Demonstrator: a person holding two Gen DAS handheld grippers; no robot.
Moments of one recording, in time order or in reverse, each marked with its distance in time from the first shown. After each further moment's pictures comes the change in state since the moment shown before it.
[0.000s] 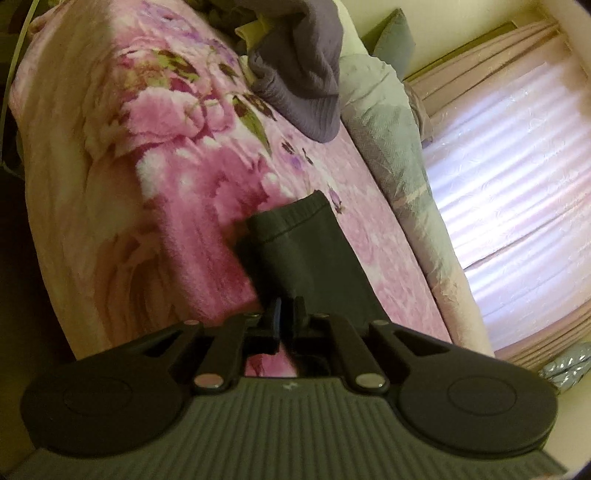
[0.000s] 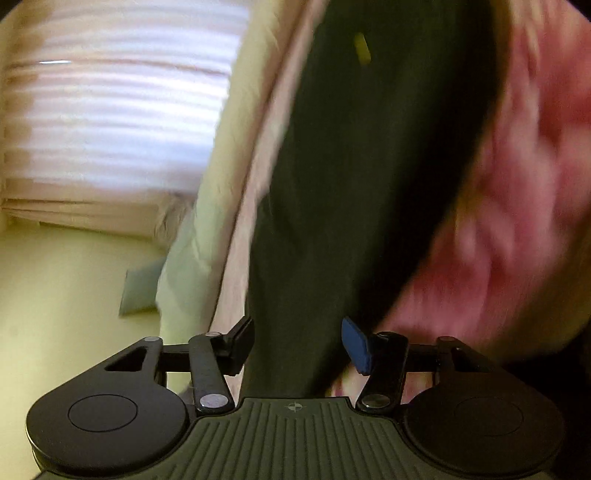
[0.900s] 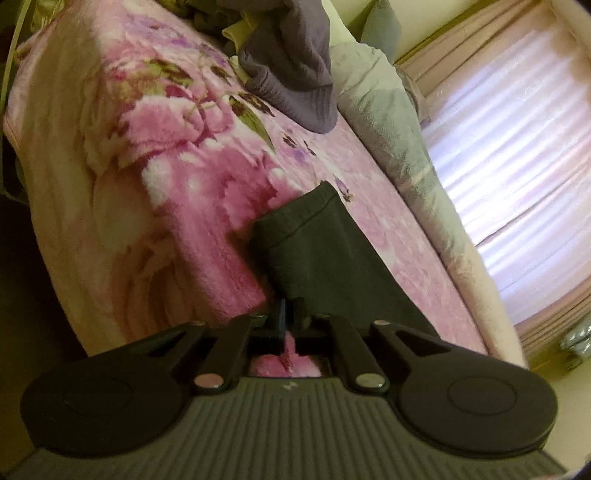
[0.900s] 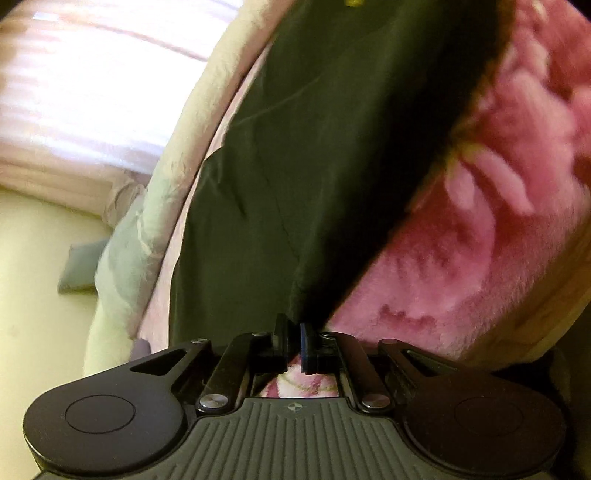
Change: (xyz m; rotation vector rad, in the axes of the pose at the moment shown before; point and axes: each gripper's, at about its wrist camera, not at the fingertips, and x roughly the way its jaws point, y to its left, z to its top) left arm 0.000 -0.001 0.000 0.137 0.018 0.057; right arm 0.039 0.005 -0.015 -0.217 -0.039 -0.197
